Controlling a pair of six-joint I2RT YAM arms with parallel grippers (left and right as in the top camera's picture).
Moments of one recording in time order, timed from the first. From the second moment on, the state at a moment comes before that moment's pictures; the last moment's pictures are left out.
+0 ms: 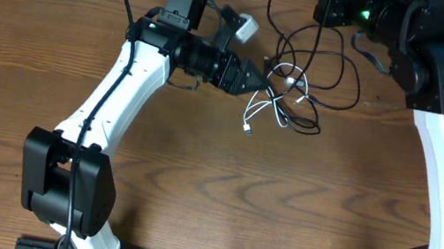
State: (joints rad) left arm -0.26 1.81 1.53 -0.81 0.98 0.13; right arm 0.37 1.75 2.27 -0.98 -0.20 0.26
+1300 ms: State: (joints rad) left arm -0.34 1.87 1.52 -0.66 0.78 0.35; right arm 0.31 1.75 2.27 -1.05 -0.20 0.26
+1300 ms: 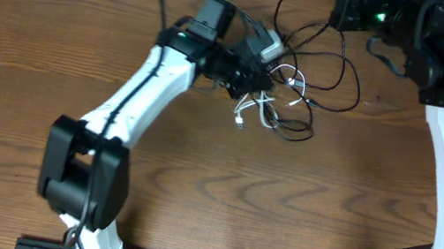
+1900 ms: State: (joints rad) left arm -0.29 1.29 1.53 -0.34 0.29 0.09; right arm 0.25 1.84 2.27 -1.12 -0.19 0.26
